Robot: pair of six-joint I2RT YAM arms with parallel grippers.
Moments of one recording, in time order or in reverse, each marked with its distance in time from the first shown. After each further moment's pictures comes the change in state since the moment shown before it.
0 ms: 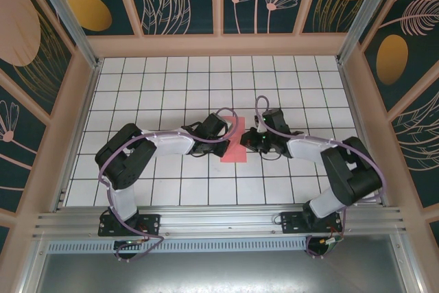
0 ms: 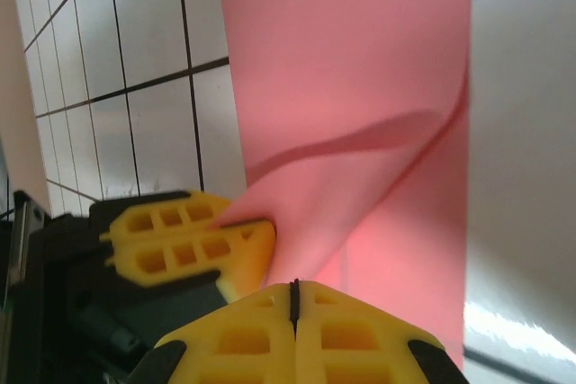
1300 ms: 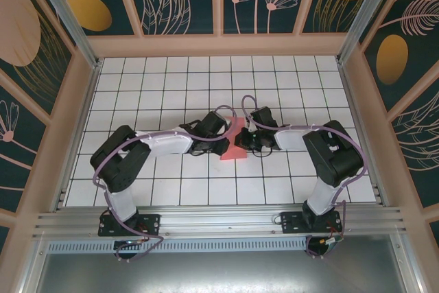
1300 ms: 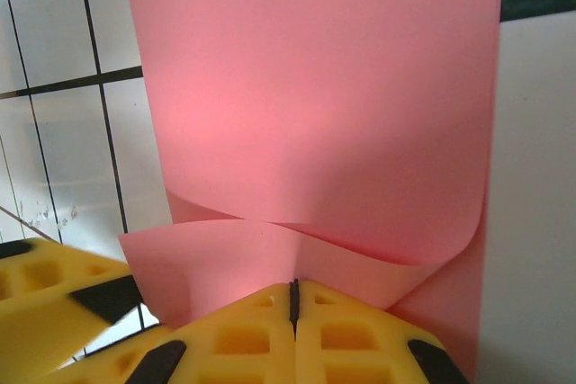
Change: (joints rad) left arm 0.000 -0.066 0.017 -0.070 -0.040 -0.019; right arm 0.040 0.184 0.116 -0.058 0.063 -0.062
